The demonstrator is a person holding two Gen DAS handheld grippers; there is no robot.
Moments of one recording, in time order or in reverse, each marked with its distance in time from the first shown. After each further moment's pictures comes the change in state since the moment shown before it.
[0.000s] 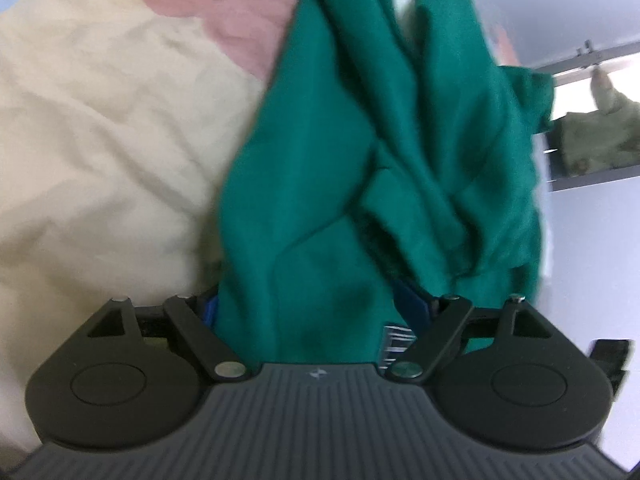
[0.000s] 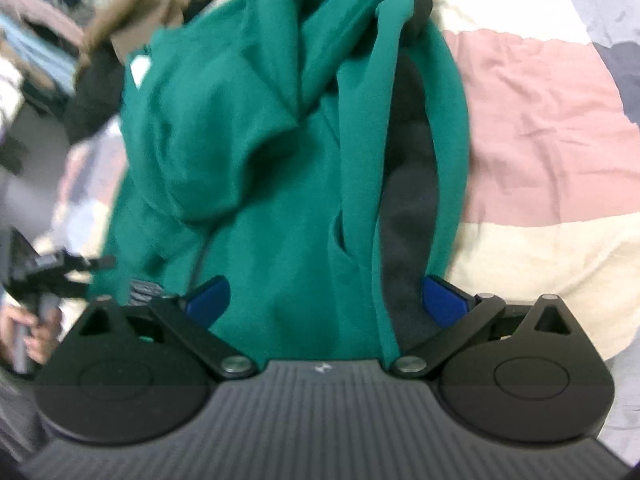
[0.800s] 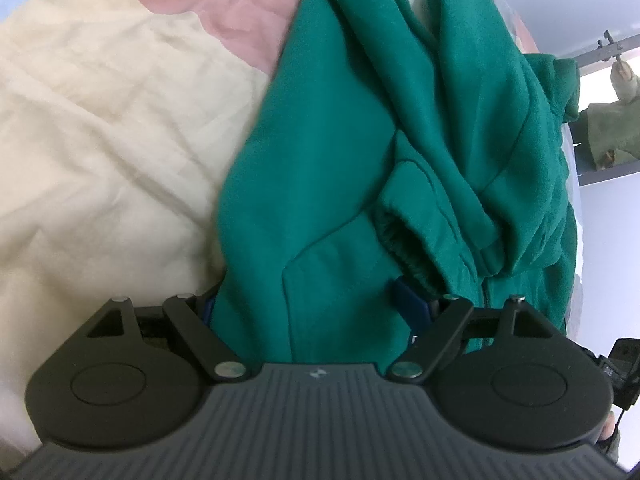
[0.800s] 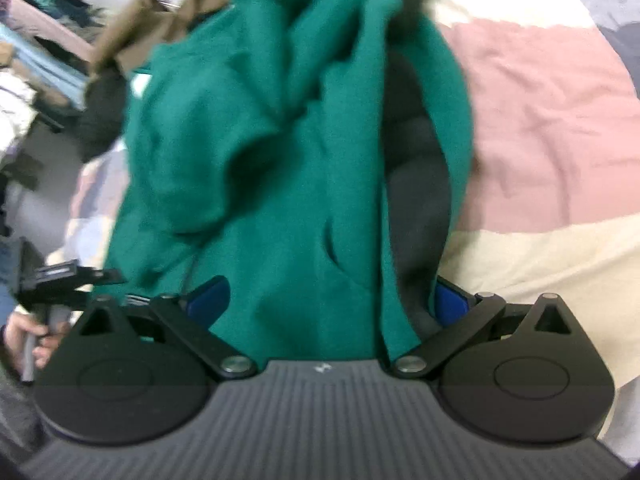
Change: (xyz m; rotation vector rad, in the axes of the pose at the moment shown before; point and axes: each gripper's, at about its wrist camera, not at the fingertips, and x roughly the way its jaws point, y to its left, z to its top) left arm 0.023 -0.017 -0.008 0.043 -0.029 0.131; right arm 0.011 -0.020 -0.008 -0.009 -0.041 0.045
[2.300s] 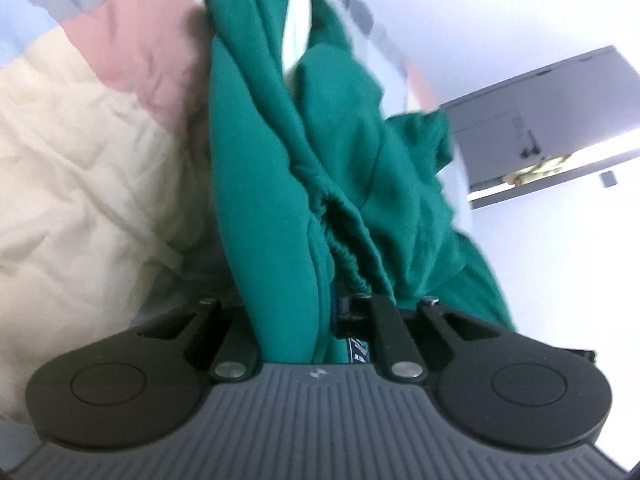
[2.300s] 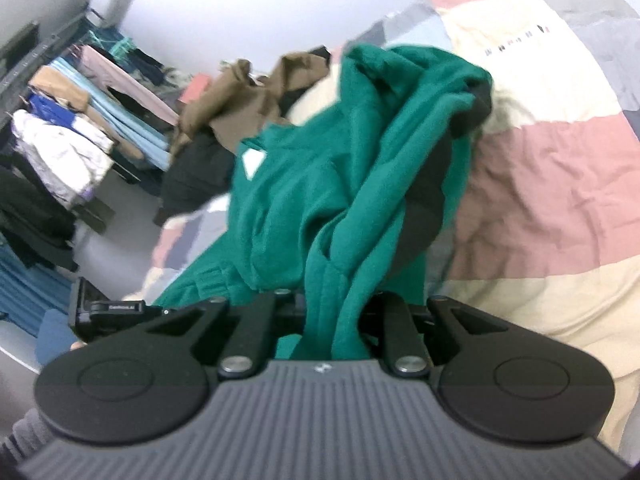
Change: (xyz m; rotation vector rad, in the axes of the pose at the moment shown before) left arm -0.075 -0.024 -0.013 0.020 -0.113 -0.315; right arm -0.088 0.059 -0.002 -0.017 -0.214 0.201
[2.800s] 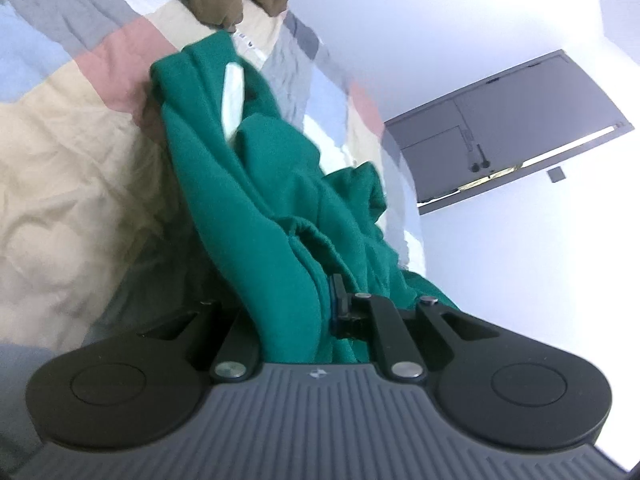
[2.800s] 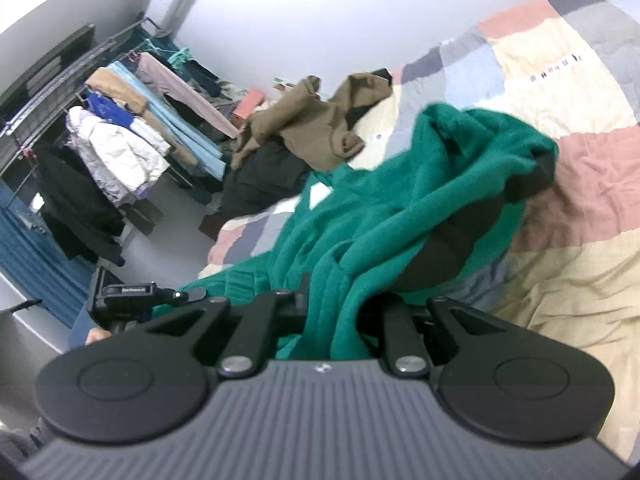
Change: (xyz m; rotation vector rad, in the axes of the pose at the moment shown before) left arm -0.099 -0.026 -0.041 0.049 -0.061 -0.109; right arm -0.066 0.066 -0.045 -0.058 -0.075 0.117
